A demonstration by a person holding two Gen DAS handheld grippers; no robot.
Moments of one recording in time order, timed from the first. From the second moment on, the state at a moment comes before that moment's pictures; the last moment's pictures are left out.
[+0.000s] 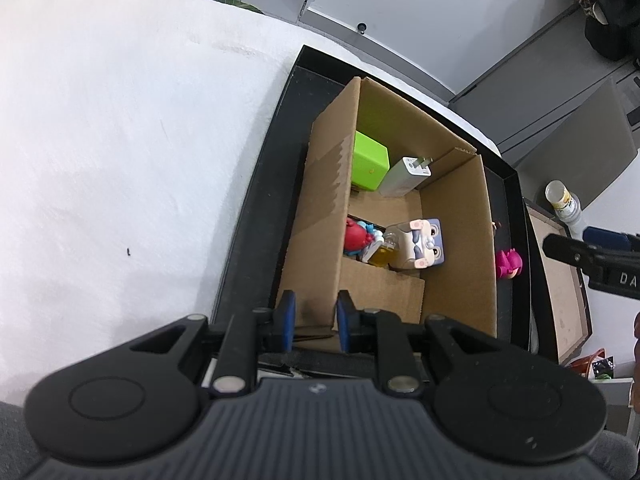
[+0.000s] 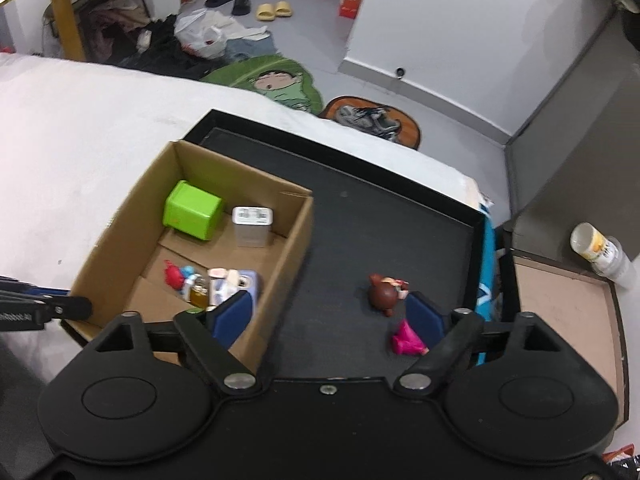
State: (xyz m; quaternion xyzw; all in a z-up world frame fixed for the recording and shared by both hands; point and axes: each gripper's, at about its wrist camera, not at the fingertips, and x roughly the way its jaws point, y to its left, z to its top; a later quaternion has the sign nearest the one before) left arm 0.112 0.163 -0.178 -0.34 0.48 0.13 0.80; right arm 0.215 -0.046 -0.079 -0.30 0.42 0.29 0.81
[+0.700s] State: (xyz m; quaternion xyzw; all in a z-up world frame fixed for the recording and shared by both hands) left arm 0.113 0.153 -0.173 -0.30 0.48 0.14 0.81; right arm 0.256 -0.116 -0.125 -0.26 0.44 0.23 0.83
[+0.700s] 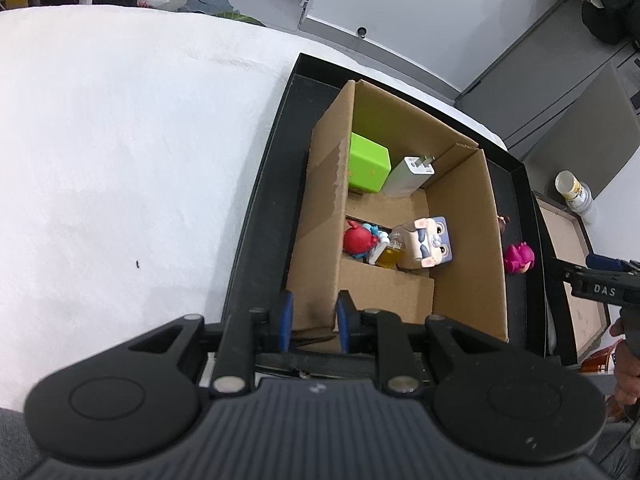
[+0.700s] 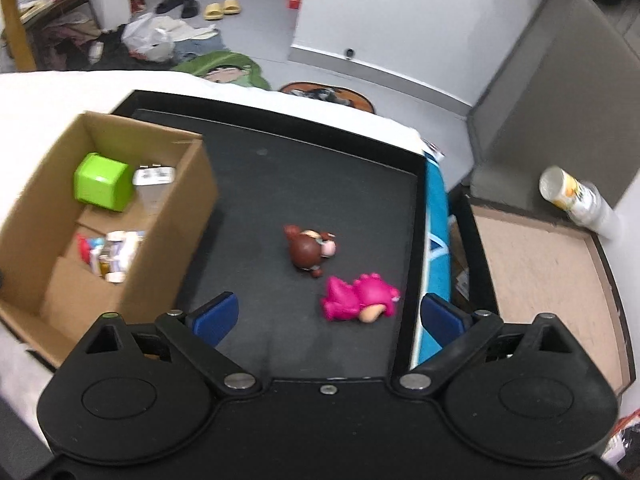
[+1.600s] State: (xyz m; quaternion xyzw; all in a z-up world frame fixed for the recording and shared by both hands) left arm 0.116 0.153 -0.176 -0.30 0.48 0.14 0.81; right arm 0.336 -0.142 -0.161 -0.15 0.52 0.22 0.81
